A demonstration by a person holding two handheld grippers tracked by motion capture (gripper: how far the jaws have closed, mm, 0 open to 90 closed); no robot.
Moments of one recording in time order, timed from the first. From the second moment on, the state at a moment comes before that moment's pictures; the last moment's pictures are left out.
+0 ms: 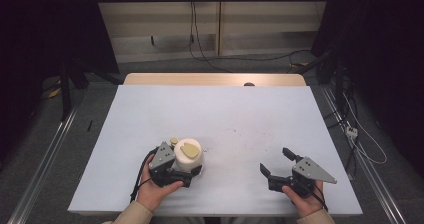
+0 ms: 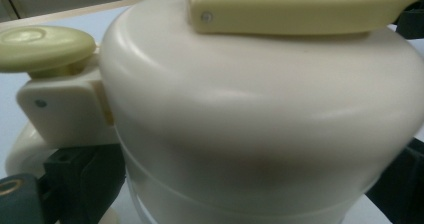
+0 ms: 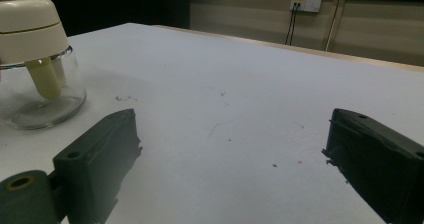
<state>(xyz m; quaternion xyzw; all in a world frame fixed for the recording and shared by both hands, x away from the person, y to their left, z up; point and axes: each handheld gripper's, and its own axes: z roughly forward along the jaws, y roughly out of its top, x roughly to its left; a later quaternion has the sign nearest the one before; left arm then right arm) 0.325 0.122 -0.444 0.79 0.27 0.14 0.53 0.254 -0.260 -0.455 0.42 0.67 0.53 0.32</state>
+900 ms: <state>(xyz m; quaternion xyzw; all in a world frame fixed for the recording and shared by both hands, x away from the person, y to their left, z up) 0.323 0.114 -0.448 0.78 0.28 0.16 0.54 0.254 -0.260 -0.454 0.42 0.67 0.53 0.31</state>
